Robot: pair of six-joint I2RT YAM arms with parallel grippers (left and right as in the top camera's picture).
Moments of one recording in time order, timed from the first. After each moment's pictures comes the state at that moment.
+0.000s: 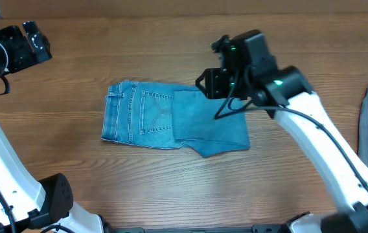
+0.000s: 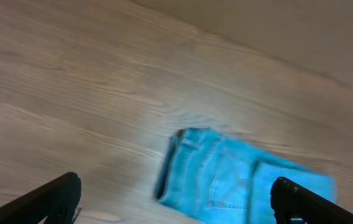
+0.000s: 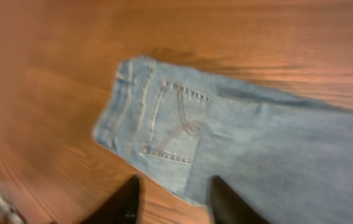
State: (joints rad) left arm 0.32 1.80 2.60 -1.69 0.22 -0.14; right arm 0.43 1.57 1.53 -0.82 -0.36 0.37
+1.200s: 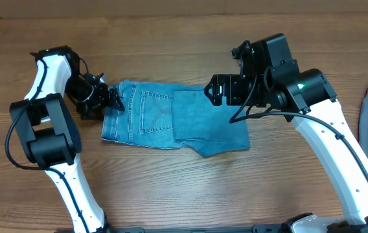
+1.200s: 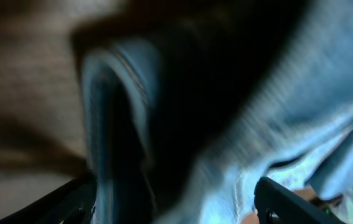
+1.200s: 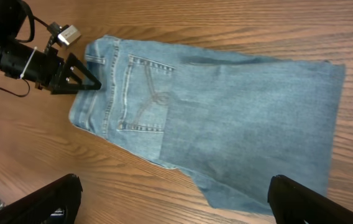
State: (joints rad) left arm 0.21 2.31 1.79 -1.34 0.43 0.11; right arm 0.37 1.52 1.53 -1.01 -0.32 0.35
